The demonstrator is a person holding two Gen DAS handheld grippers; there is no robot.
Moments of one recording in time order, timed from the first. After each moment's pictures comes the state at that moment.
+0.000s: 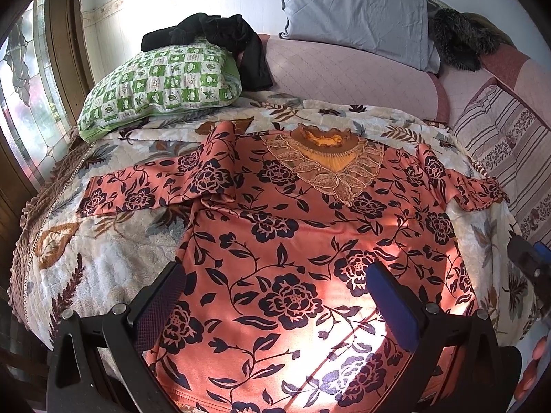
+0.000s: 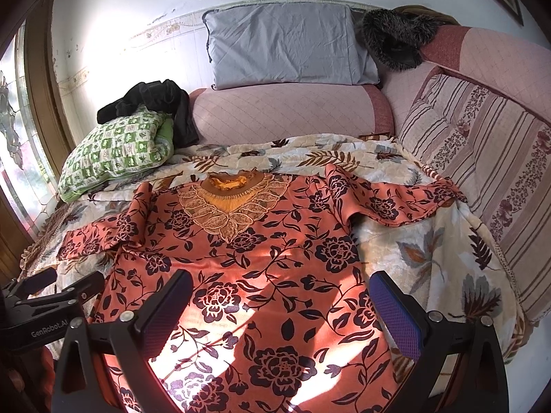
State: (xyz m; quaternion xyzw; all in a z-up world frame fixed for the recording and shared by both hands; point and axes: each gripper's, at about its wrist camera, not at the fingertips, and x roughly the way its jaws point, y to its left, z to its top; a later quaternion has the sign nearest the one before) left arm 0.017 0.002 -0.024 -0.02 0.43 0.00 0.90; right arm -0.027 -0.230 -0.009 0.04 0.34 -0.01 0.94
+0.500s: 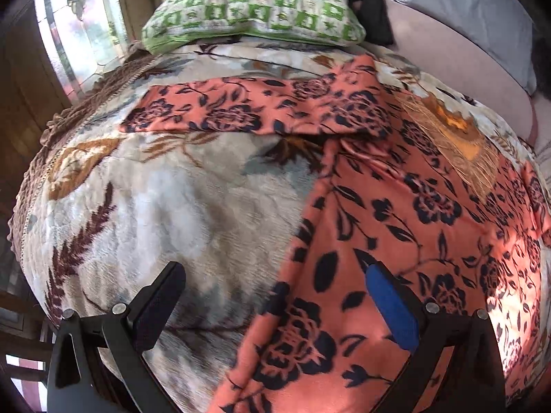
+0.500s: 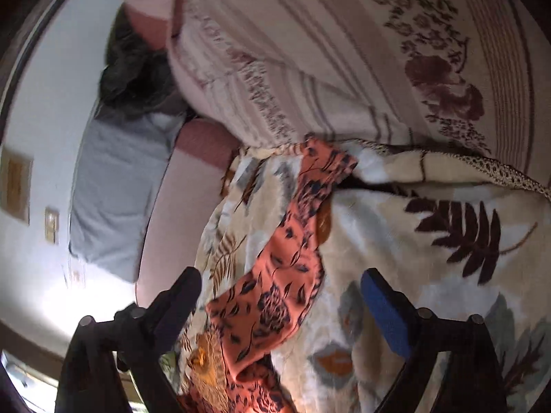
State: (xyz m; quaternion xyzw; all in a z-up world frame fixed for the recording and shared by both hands) left arm 0.045 0.141 -0.121 -0.09 0.49 0.15 0.86; right arm 0.091 -0.643 -0.117 0.57 0.25 -0.10 0.78
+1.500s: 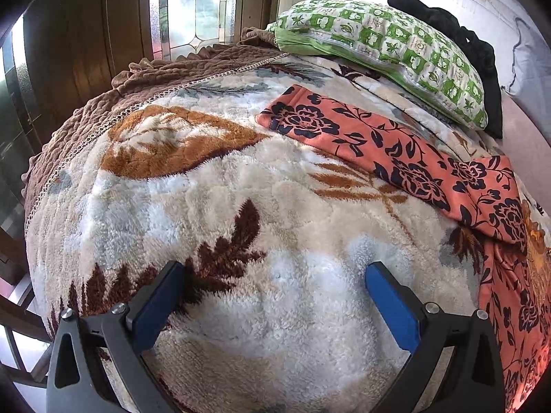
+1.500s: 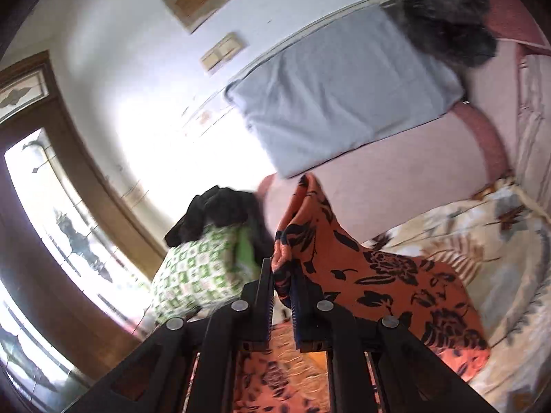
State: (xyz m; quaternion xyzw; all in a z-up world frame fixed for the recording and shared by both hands) left arm 0.033 0.279 -0.166 -0.20 0.40 0.27 0.85; right arm 0.220 -0.280 0.063 0.24 0.25 0.20 0.91
